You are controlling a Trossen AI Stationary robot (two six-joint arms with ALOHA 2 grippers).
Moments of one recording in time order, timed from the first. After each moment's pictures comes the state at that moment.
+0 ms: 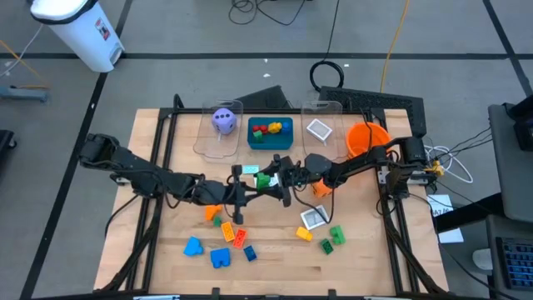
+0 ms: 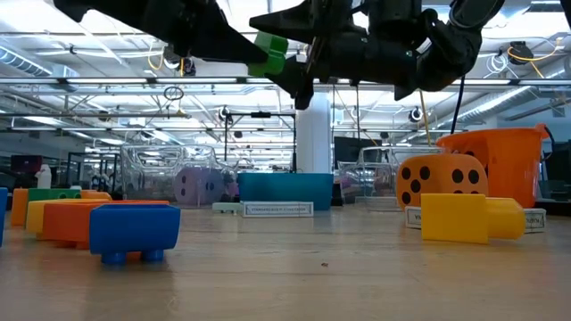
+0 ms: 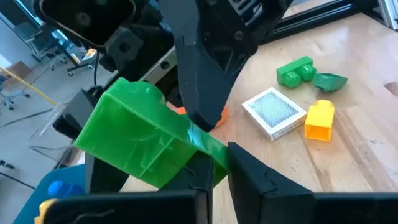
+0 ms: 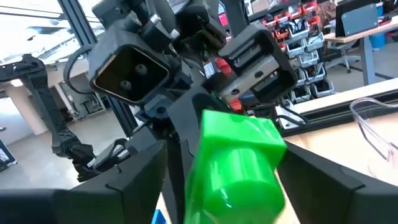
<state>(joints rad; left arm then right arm) -0.29 1.42 0.74 0.34 -0.41 0.22 -0.01 1.80 0.82 1.12 -0.21 0.37</state>
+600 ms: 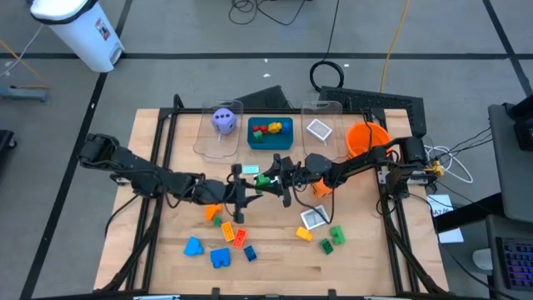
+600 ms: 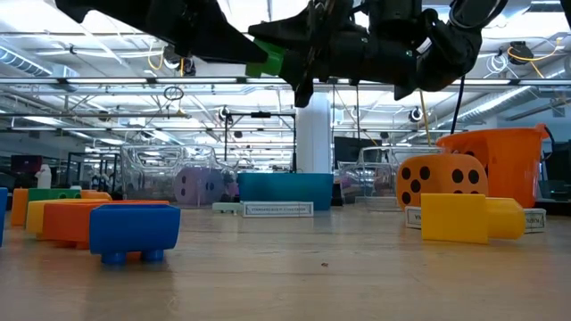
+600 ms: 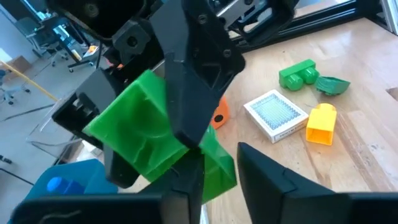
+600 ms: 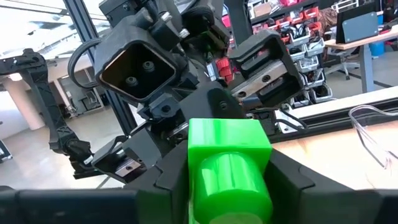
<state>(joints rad) -0.28 1.42 0.74 0.34 -0.41 0.19 -0.01 1.80 0.82 1.12 -0.21 0.33</state>
